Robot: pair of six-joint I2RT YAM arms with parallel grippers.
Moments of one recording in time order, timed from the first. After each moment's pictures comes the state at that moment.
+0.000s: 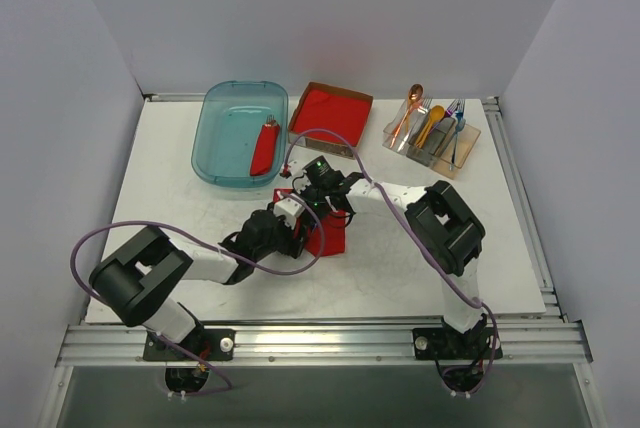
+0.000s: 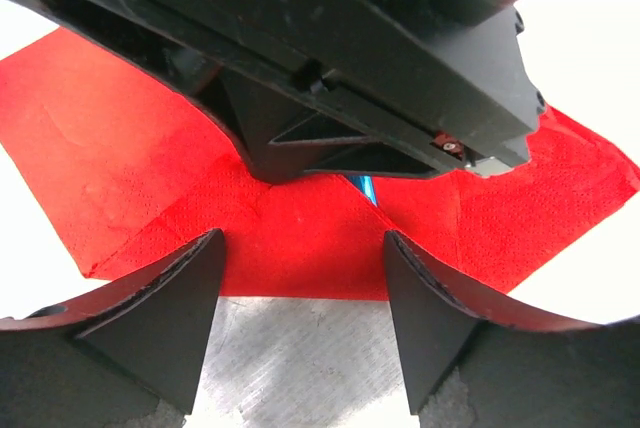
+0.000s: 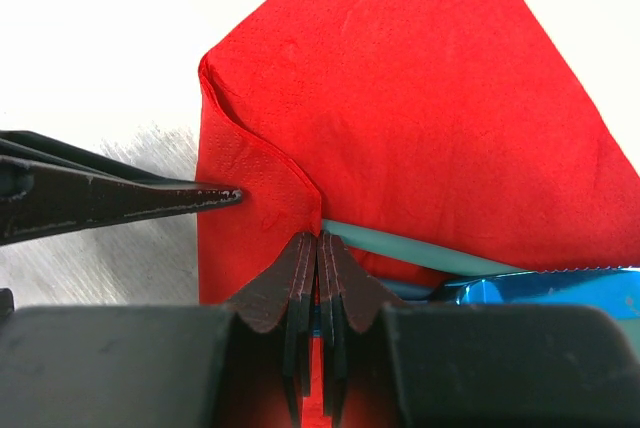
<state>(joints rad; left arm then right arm) -0.74 1.54 0.41 0.66 -0.03 -0.12 0.76 1.99 1.28 -0.21 -0.25 0.00</state>
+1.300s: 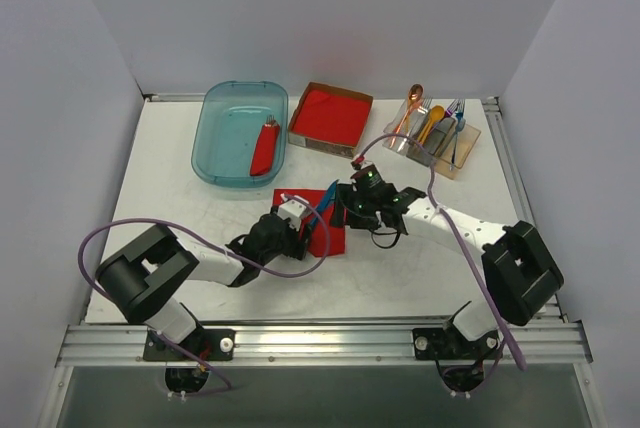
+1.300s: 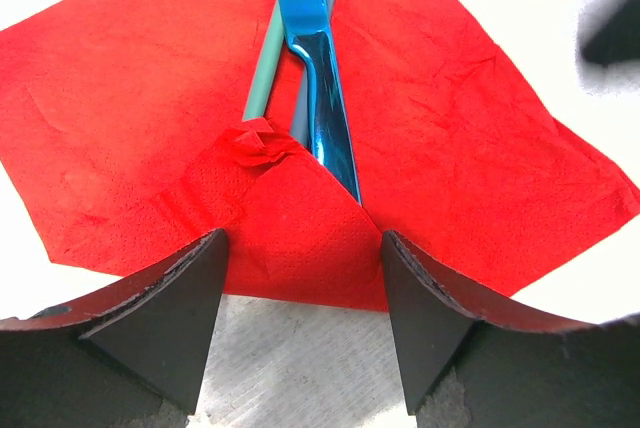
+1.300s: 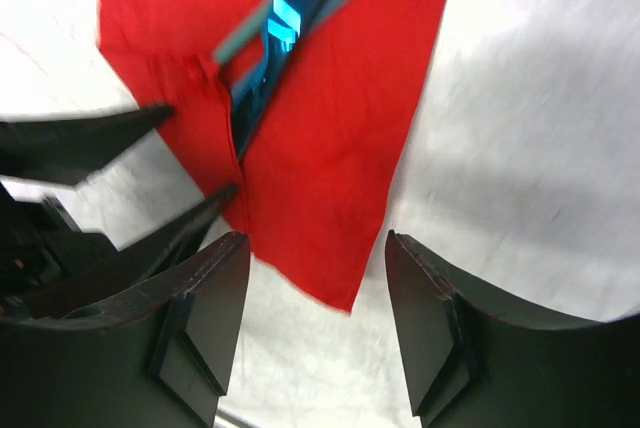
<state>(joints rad) -0.80 1.57 0.43 0.65 -0.15 -0.18 0.65 1.51 0.92 -0.28 -0.06 0.62</state>
